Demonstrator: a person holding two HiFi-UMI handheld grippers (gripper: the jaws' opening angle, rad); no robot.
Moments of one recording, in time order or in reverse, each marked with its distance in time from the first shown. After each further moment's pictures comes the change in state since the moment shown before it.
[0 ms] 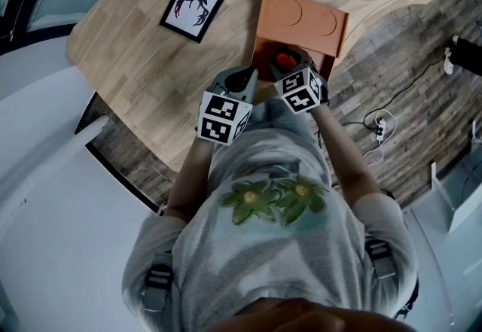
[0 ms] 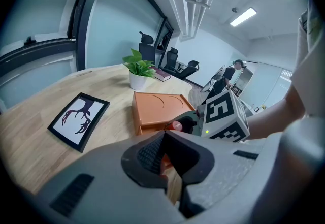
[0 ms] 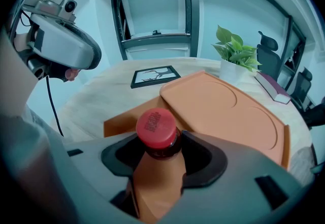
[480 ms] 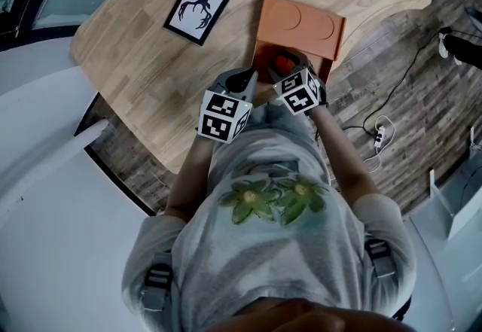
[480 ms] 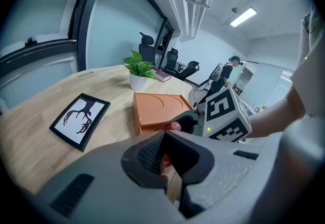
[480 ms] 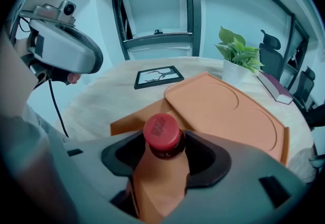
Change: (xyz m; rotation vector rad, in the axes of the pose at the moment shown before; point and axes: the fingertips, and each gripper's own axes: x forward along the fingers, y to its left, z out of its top) left arm -0.006 -0.003 0.000 -0.001 -0.003 0.004; right arm -0.007 0.008 0.003 -0.003 0.017 0.029
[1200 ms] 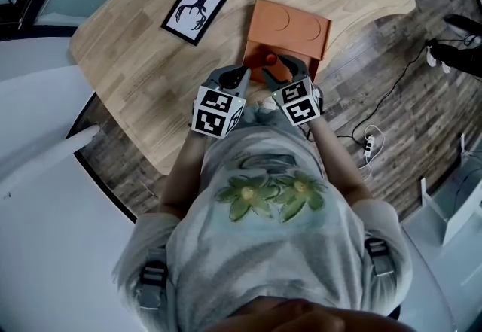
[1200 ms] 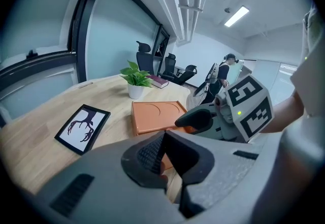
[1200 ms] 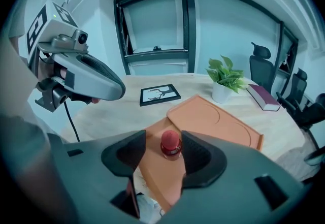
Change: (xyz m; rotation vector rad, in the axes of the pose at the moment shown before) left arm -0.020 -0.019 0.014 0.059 -0.063 0.030; right arm -0.072 0.010 0.027 0.020 -0.142 -0.037
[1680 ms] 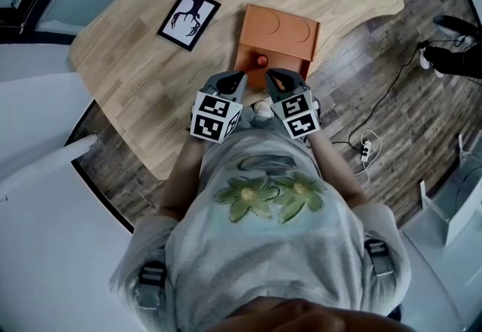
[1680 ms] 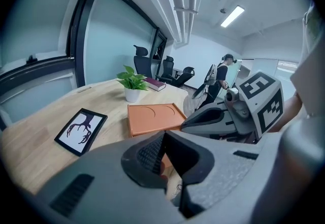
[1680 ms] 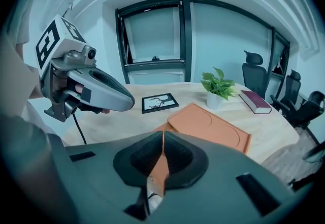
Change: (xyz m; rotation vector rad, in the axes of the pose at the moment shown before) left arm -0.008 -0.024 0.001 0.028 -0.032 0.004; right arm -0.046 0.009 0.003 0.020 -0.092 -0.033
